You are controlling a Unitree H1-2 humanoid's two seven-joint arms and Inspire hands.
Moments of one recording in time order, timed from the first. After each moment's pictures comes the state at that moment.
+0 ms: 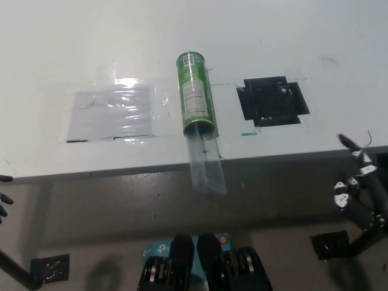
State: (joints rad) left_arm -0.04 0.48 0.29 -0.16 -0.15 0.33 -0.19; right_arm -0.10 -0.21 -0.08 -0.21 -0.30 0.06 0.18
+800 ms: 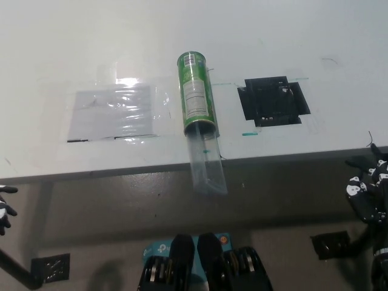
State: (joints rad) left_arm -0.01 0.45 0.29 -0.15 -0.14 0.29 -0.19; right_arm -0.17 -0.02 -0.25 0.03 -0.13 0.06 -0.01
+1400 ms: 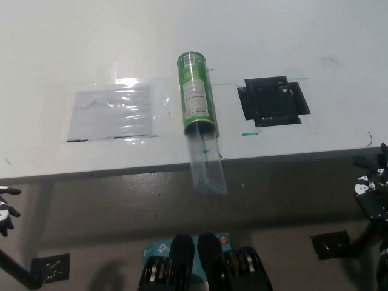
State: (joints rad) left_arm -0.01 0.43 0.29 -0.14 -0.14 0.29 -0.19; right_arm -0.17 -0.04 -0.24 0.03 -0.12 0.07 -0.05
